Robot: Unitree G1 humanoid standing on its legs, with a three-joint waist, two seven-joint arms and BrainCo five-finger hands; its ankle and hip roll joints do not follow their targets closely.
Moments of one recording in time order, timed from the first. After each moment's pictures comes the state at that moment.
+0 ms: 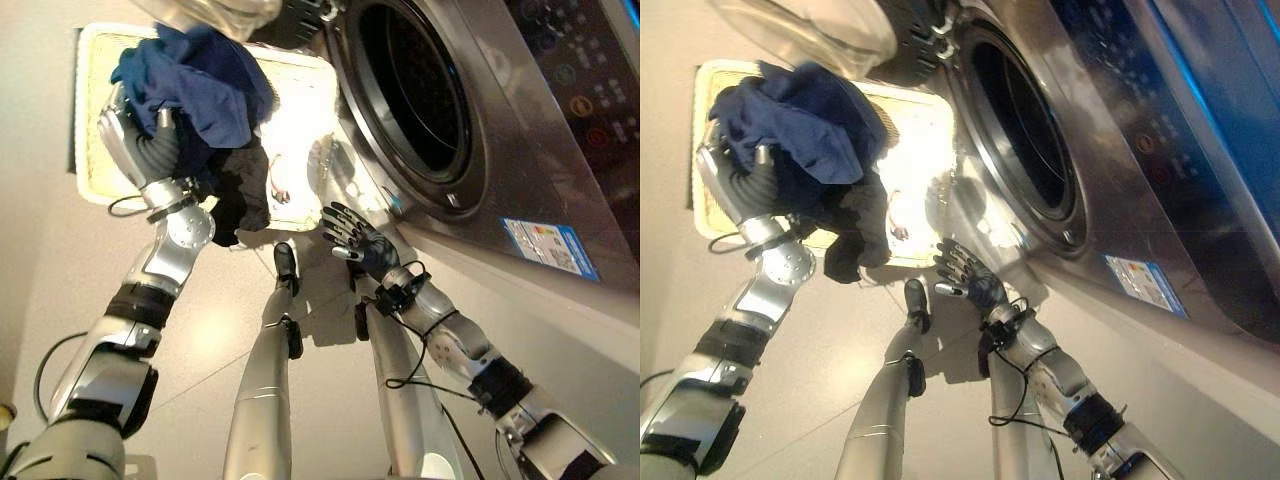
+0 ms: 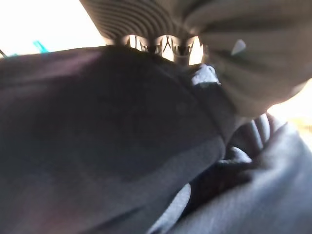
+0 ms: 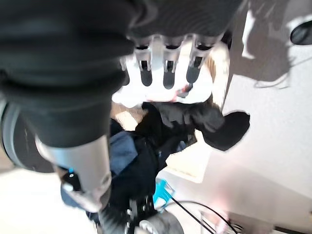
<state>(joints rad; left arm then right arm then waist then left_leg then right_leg) -0.58 0.61 -0.10 0.21 0.23 -0.28 1.14 -0.40 -0.34 0.49 0.08 0.74 -0.08 0.09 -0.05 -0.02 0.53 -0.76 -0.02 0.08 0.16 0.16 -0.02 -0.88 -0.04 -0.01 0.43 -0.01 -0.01</state>
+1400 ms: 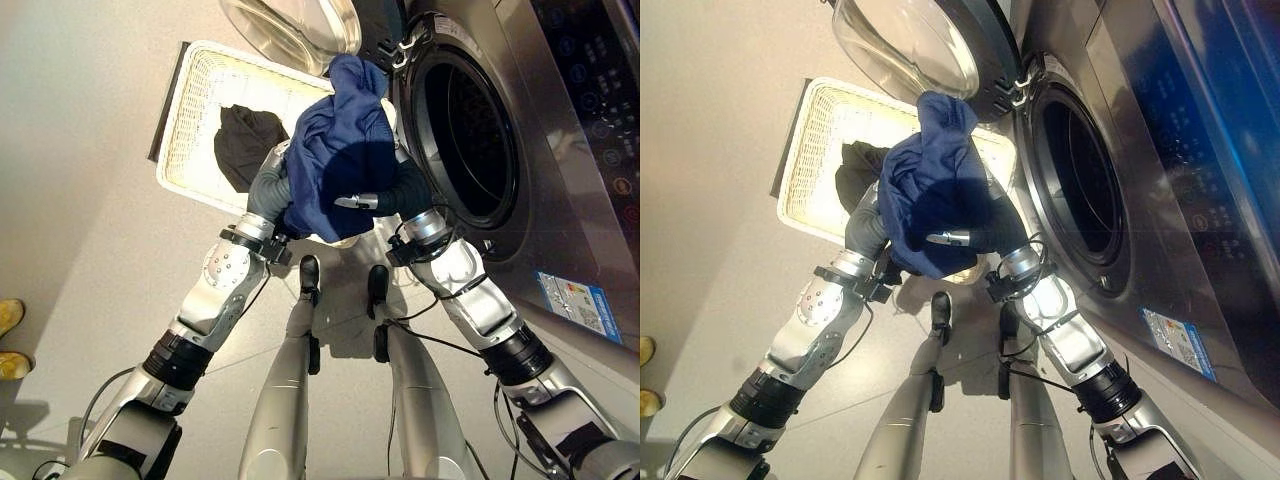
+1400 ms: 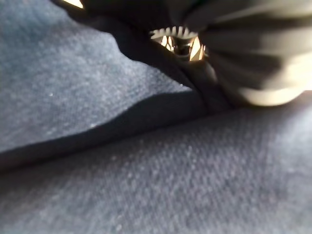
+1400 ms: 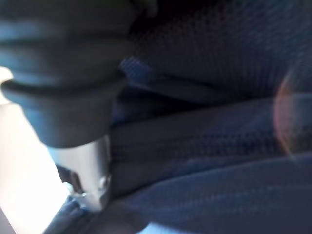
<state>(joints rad) -0.54 0.49 -0.34 -0.05 -0.54 -0.17 -0.01 -0.59 -0.43 0.40 -0.11 0.40 -0.16 0.01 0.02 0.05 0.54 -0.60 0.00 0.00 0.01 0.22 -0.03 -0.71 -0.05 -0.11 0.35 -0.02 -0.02</state>
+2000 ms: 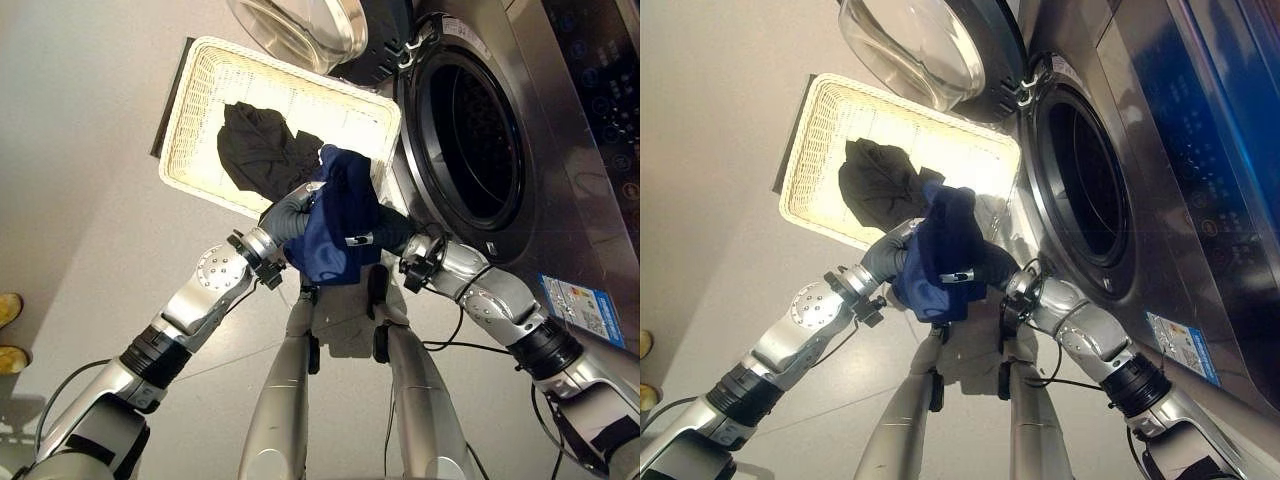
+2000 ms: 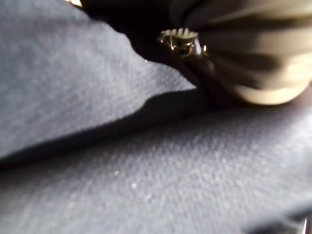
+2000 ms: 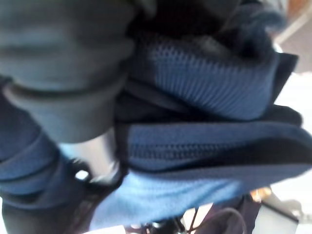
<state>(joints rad) -0.56 0.64 -0.48 -0.01 -0.55 -0.16 -0.27 -0.59 -0.58 0.48 -0.04 0.88 0.23 0.25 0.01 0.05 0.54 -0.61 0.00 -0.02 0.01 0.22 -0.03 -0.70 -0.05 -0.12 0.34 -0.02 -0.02</state>
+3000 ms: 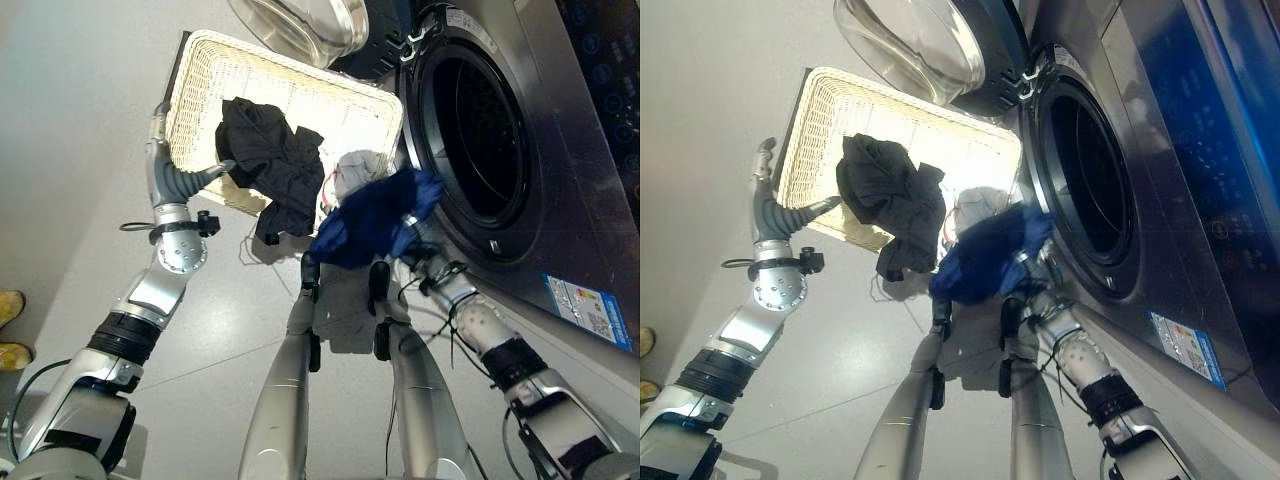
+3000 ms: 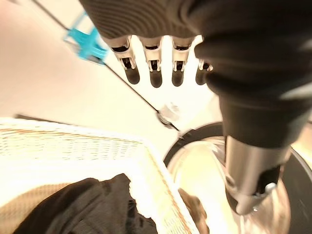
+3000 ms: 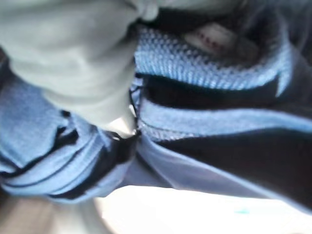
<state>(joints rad) -0.58 0.70 -0.26 0.32 -0.15 -0.13 0.68 -0.64 -0.37 0.13 0.46 1.74 -0.17 0.06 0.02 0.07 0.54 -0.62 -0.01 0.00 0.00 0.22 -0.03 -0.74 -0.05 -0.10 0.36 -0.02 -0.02</state>
